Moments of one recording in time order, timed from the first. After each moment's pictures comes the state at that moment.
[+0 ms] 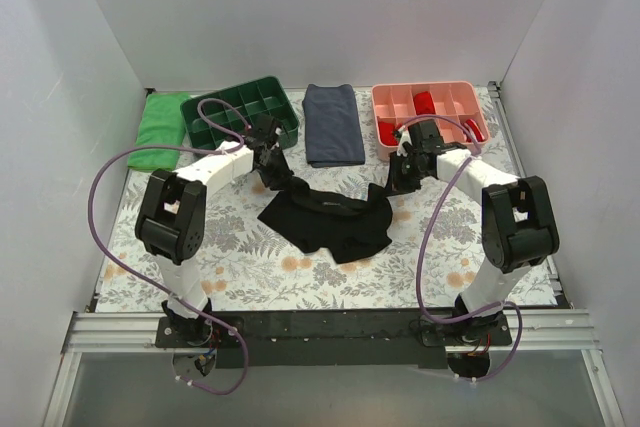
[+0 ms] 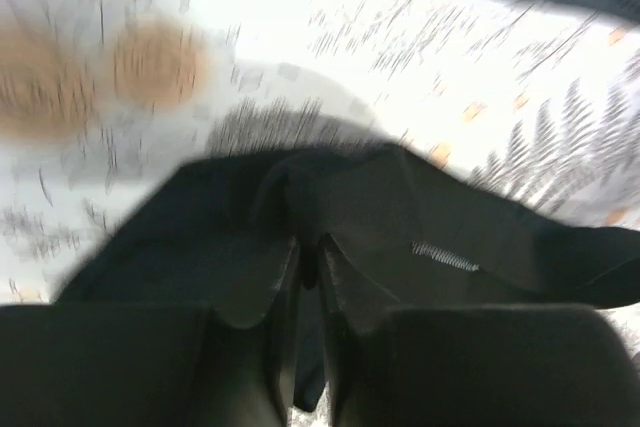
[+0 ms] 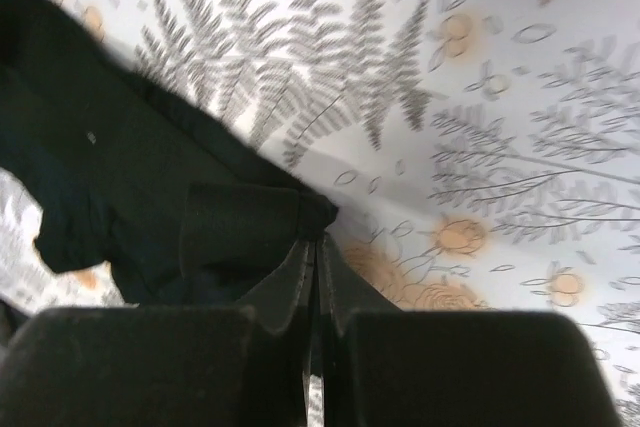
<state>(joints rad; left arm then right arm) -0.42 1.83 1.29 -0.59 0.09 -0.76 0.29 1.72 1.11 -0.49 -0.38 0.23</state>
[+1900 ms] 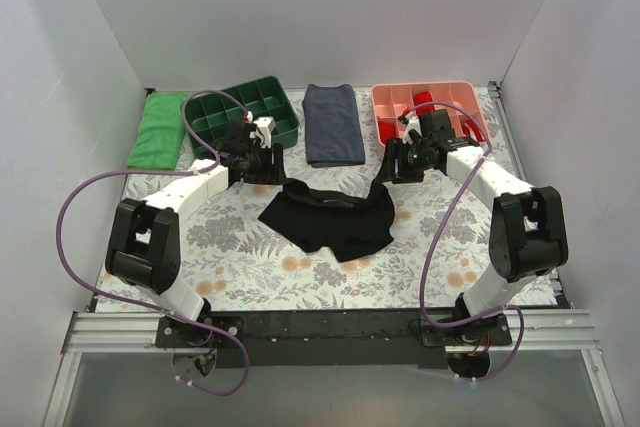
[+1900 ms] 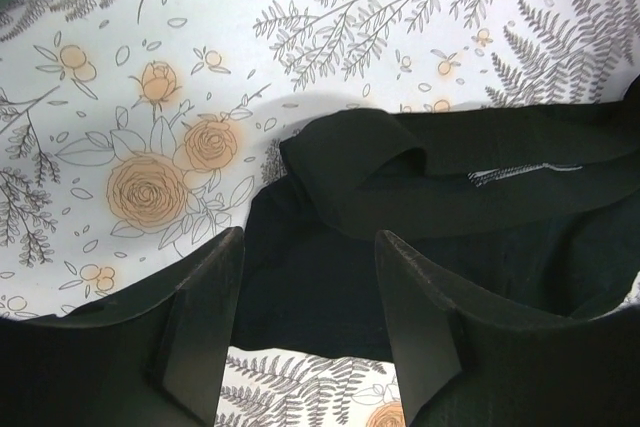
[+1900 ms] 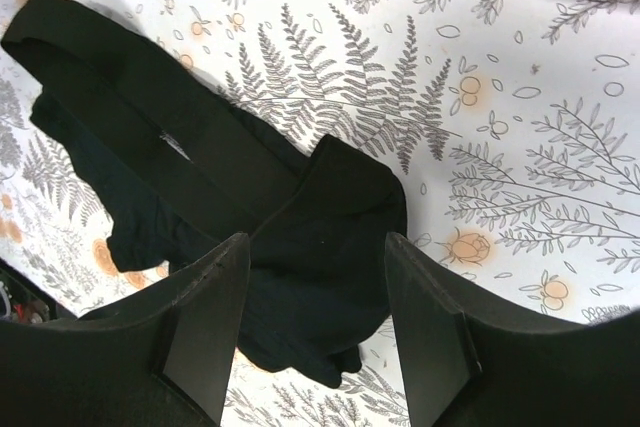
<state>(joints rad) -0.33 1.60 1.10 -0.34 0.21 -0.23 0.26 1.65 1.15 -0.47 -0.45 0.24</state>
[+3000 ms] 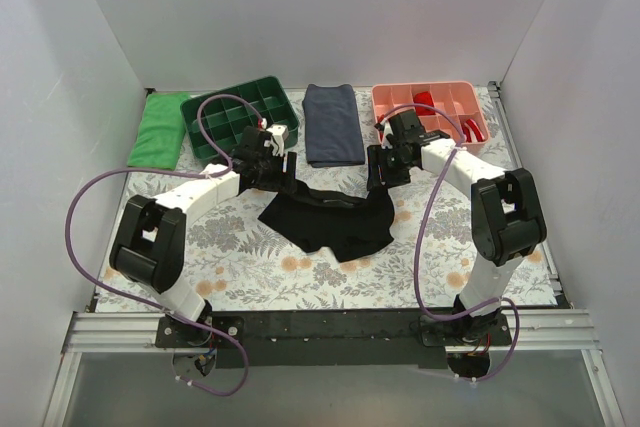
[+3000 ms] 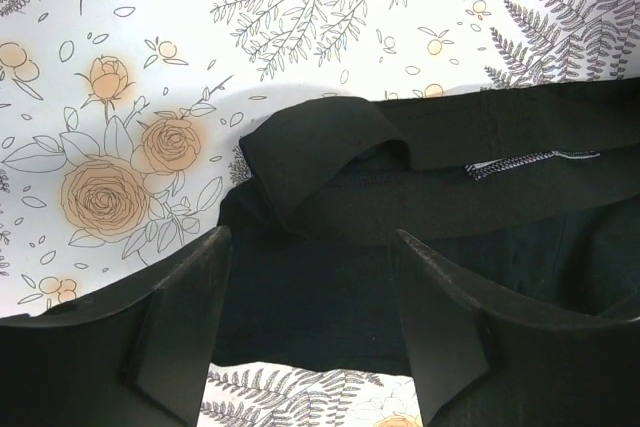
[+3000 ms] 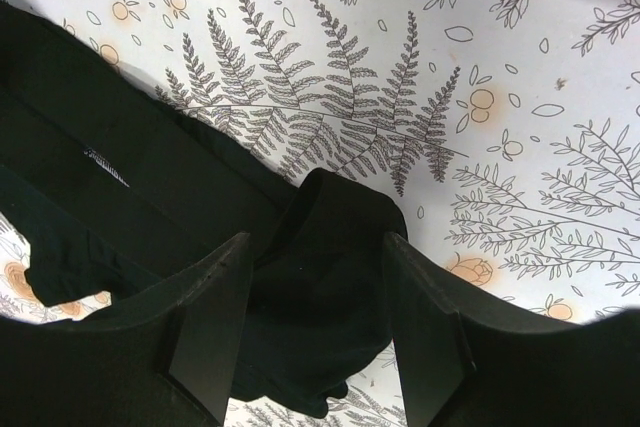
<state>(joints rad) -0.42 1.62 1.06 -0.30 0.14 -0.22 0.38 1.79 1.27 -0.57 -0.25 0.21</state>
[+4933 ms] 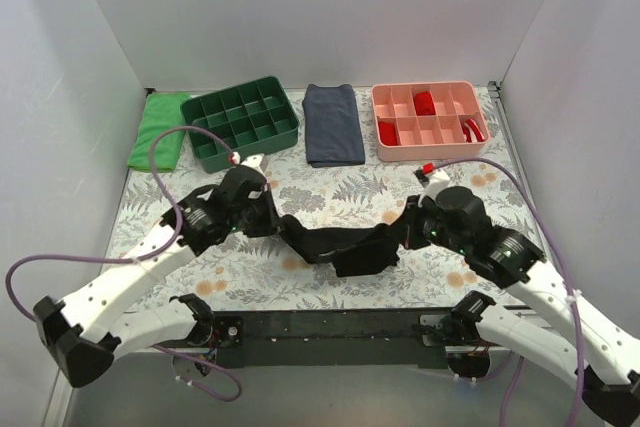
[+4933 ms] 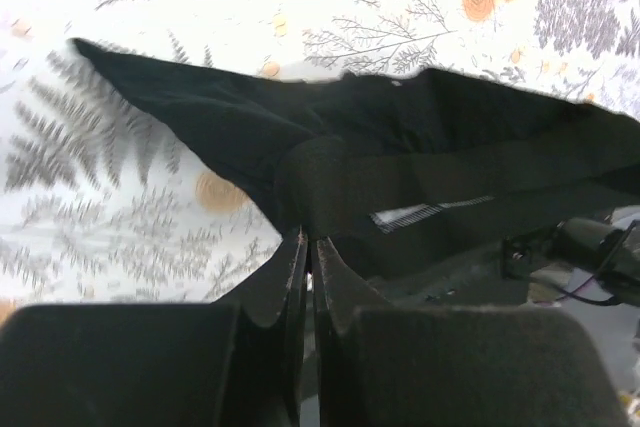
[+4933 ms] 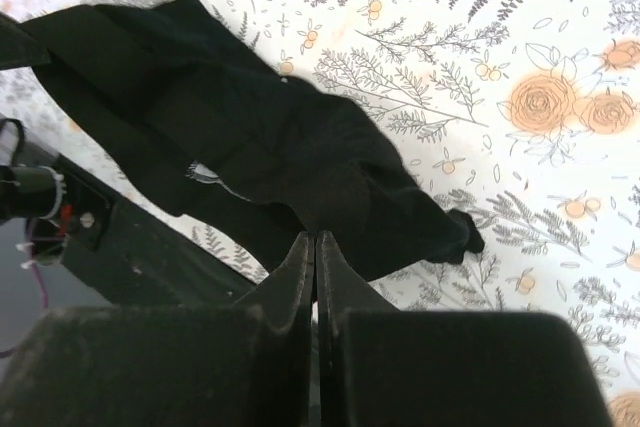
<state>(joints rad) -0.75 1.06 1.01 -0.77 -0.05 -0.72 0.76 0.76 0.79 -0.63 -0.05 0.50</state>
